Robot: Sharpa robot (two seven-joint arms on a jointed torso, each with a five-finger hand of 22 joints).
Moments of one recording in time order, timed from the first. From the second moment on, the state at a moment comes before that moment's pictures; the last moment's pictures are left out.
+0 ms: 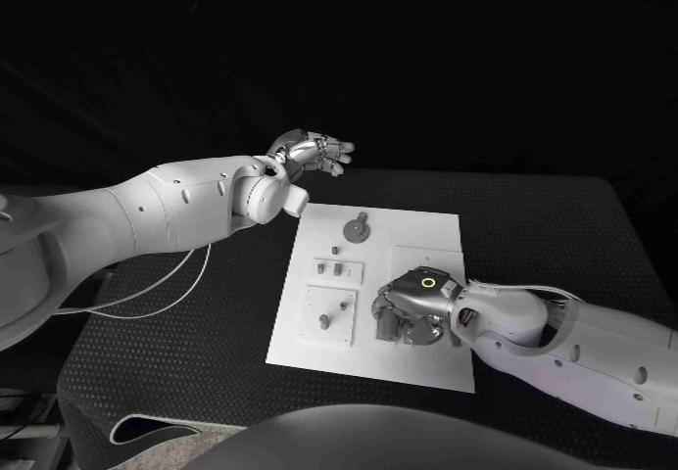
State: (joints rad) left arm 1.23 -0.69 -0.10 1.08 -0.11 -0.17 0.29; left_hand 1.01 -0.11 0.45 -0.26 0.07 0.85 0.17 0.26 0.52 1.16 0.12 0.15 0.18 0.98 0.04 0.77 0.37 0.01 0.72 -0.06 0.61 1.31; right arm 1.10 -0.60 -0.25 1.48 -1.88 -0.22 0.08; right_hand 1.27 -0.26 0.94 -0.27 0.05 0.92 0.05 0.27 0.58 0.78 0.02 1.37 0.87 0.93 -0.07 1.37 0.99 0.26 0.80 0.10 1.08 1.29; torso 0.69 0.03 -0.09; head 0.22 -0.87
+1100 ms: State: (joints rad) left arm 1.23 -0.69 -0.10 1.08 -0.11 -0.17 0.29; left_hand 1.01 -0.11 0.45 -0.26 0.07 0.85 0.17 0.26 0.52 1.16 0.12 0.15 0.18 0.98 0.04 0.77 0.37 0.01 0.72 -0.06 0.61 1.31; right arm 1.10 -0.59 -0.25 1.48 -1.90 -0.24 0.06; right_hand 1.27 -0.26 0.95 -0.27 0.05 0.87 0.04 0.25 0.56 0.77 0.02 1.38 0.85 0.92 -0.06 1.39 0.97 0.26 0.79 0.10 1.08 1.29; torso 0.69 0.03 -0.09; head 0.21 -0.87
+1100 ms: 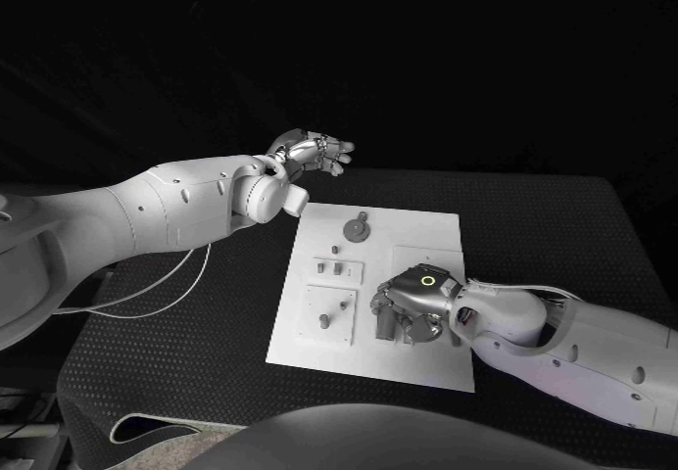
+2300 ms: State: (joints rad) left arm 1.23 -0.69 -0.10 1.08 -0.11 -0.17 0.29; left_hand 1.01 -0.11 0.45 -0.26 0.07 0.85 0.17 0.26 0.52 1.15 0.12 0.15 0.18 0.98 0.04 0.77 0.37 0.01 0.72 -0.06 0.61 1.31; right arm 1.10 -0.60 -0.25 1.49 -1.89 -0.24 0.06; right_hand 1.28 -0.28 0.96 -0.27 0.05 0.78 -0.02 0.23 0.54 0.75 0.03 1.39 0.83 0.90 -0.06 1.39 0.95 0.26 0.78 0.11 1.08 1.29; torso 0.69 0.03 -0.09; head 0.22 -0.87
